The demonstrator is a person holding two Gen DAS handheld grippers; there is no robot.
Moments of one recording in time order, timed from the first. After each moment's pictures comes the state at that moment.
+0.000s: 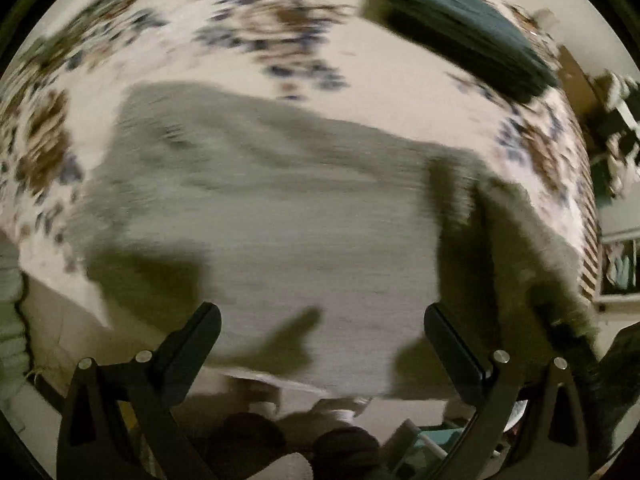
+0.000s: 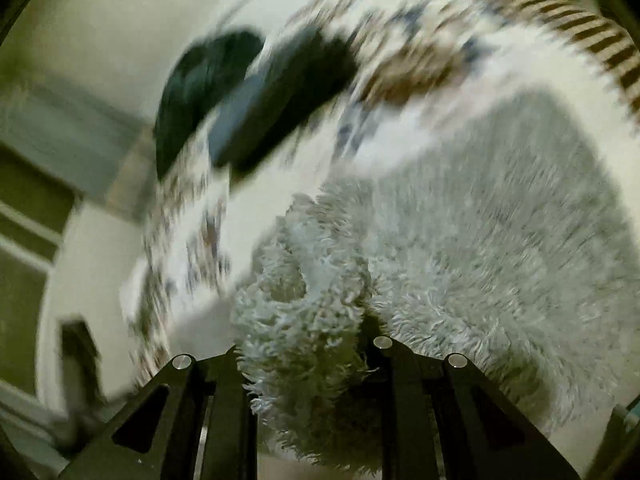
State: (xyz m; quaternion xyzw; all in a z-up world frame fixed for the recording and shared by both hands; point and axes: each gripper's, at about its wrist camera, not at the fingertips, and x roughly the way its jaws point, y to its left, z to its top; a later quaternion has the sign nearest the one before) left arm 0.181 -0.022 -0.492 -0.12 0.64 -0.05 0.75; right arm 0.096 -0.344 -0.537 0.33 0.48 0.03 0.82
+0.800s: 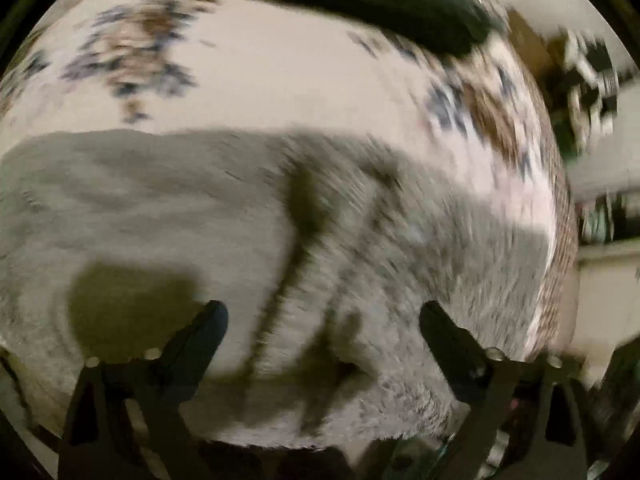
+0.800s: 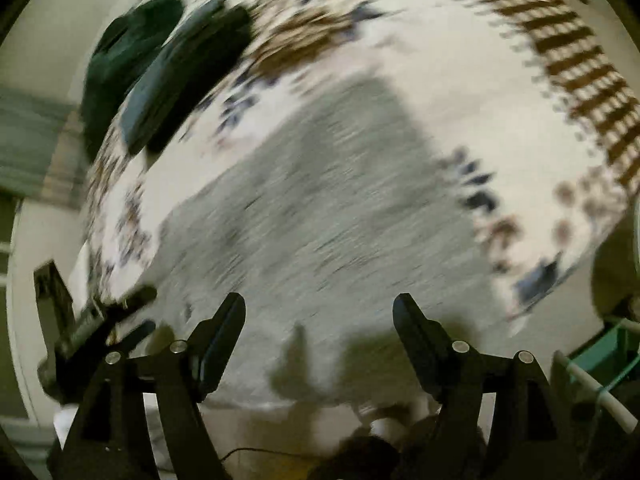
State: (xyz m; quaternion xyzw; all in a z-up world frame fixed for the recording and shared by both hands) left arm 0.207 -0.142 -0.519 -0.07 0.66 -0.17 0.73; right arm 0.055 -0.470 -0.523 0.34 0.56 -0.09 0.75
